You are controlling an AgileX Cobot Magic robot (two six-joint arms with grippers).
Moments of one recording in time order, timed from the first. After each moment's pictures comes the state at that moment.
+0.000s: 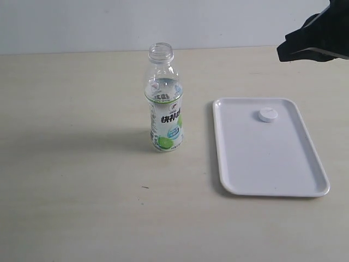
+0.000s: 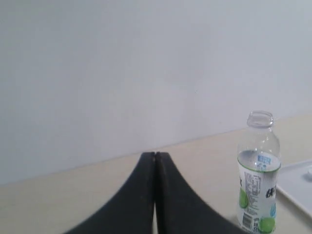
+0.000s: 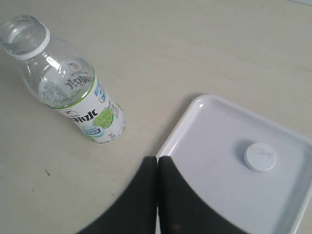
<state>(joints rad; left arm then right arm) -0.35 0.07 -0.25 -0.01 0.24 0.09 -0.01 1.29 -0.97 0.65 0.75 -0.70</state>
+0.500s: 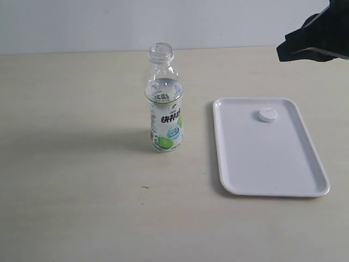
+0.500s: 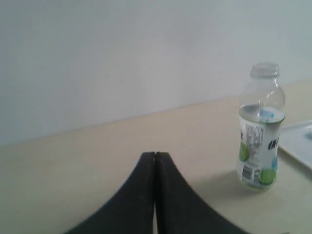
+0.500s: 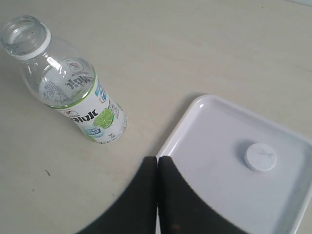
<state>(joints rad) -0.34 0.01 -0.11 -0.01 0.26 0.09 -0.01 1.29 -0.97 0.65 0.75 -0.70</state>
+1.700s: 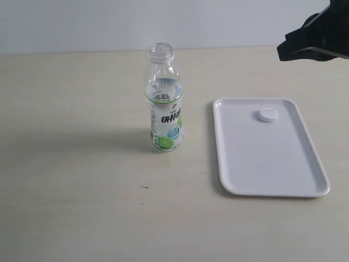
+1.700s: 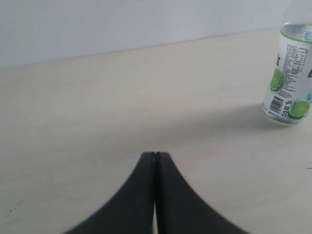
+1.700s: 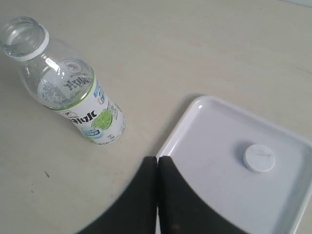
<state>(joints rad) -0.25 0.01 0.00 -0.01 0.37 0.07 -0.01 1.29 -0.97 0.65 0.75 -0.70</state>
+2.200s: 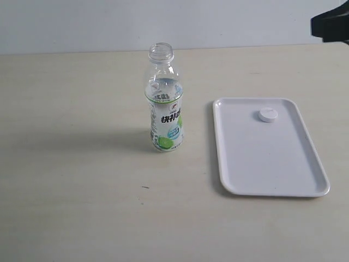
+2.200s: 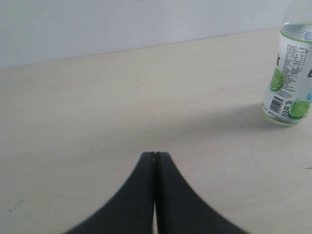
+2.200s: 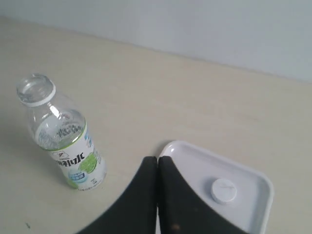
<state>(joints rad) -0.25 0.01 0.00 -0.01 0.37 0.07 -0.01 1.00 -0.80 0.68 0.54 -0.70</state>
